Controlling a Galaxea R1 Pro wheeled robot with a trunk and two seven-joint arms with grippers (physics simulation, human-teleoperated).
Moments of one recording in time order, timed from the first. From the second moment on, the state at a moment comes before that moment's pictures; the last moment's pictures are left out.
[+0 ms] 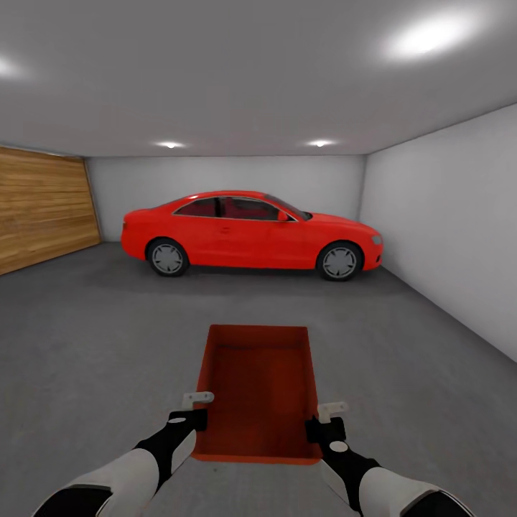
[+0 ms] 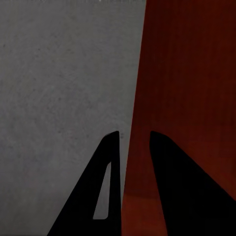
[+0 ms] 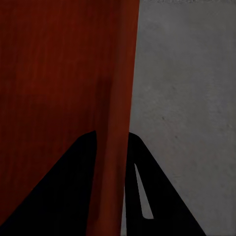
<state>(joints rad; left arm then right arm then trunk) -0.74 -0.11 -0.02 -0.13 0.06 0.03 0.22 -0.70 0.12 0.38 -0.04 -0.23 -0.24 -0.21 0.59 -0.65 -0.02</state>
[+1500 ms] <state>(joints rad) -0.74 -0.11 -0.02 -0.13 0.06 0.03 0.22 -0.70 0.12 0.38 -0.04 -0.23 -0.24 -0.21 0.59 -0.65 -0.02</state>
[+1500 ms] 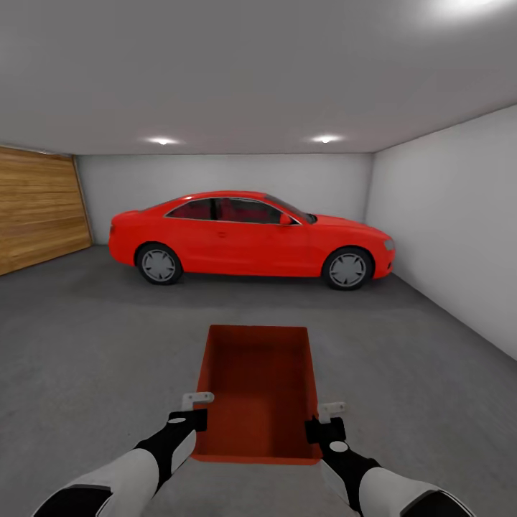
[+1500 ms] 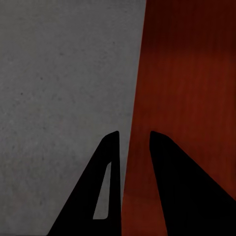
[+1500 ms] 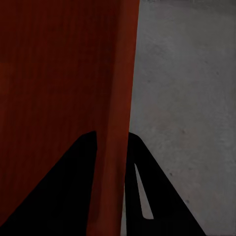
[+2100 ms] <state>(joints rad) -0.74 -0.11 -0.01 -0.13 0.06 0.03 0.22 -0.70 0.12 0.38 -0.04 -0.23 -0.24 -0.21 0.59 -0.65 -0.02</state>
